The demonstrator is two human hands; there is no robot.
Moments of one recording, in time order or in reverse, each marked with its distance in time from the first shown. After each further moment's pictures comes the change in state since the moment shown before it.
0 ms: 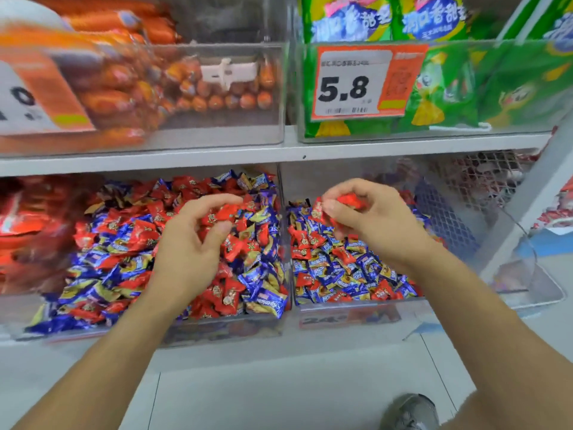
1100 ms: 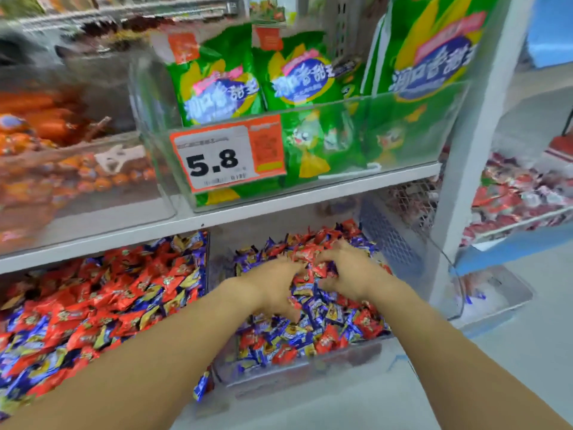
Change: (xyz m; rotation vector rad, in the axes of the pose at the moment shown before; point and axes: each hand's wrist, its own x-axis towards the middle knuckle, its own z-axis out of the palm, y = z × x) left_hand 0.076 0.062 0.184 0.732 -1.027 0.155; right_hand 0.029 0.107 -0.095 -0.907 -0.172 0.211
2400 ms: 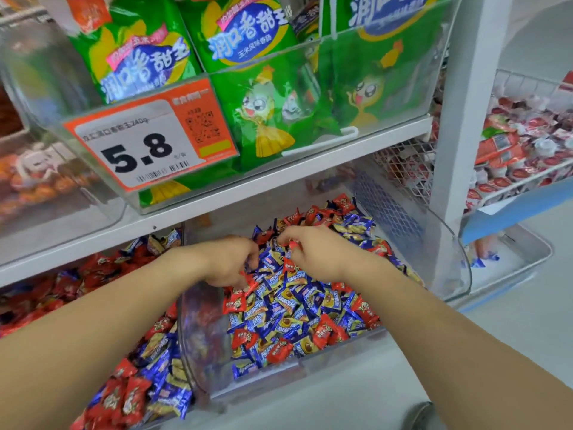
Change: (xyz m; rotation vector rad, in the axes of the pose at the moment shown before) left_hand 0.011 -0.047 -0.030 0.164 -0.162 -0.116; right_hand 0.009 -0.032 -0.003 0.242 -0.041 -0.100
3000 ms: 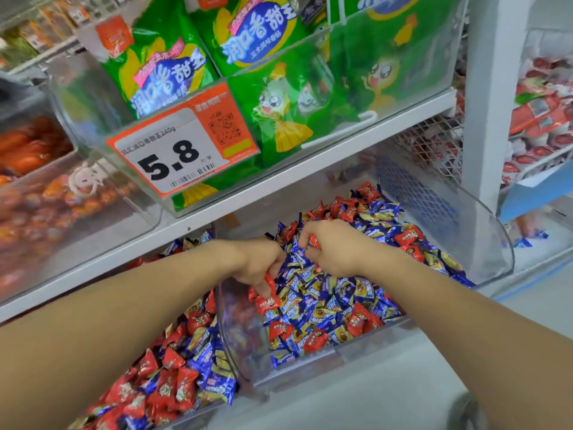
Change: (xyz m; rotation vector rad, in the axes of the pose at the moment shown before) left_hand 0.002 0.002 0.000 0.125 -0.176 0.043; right_hand 0.000 -0.015 0.010 0.073 0.018 0.031
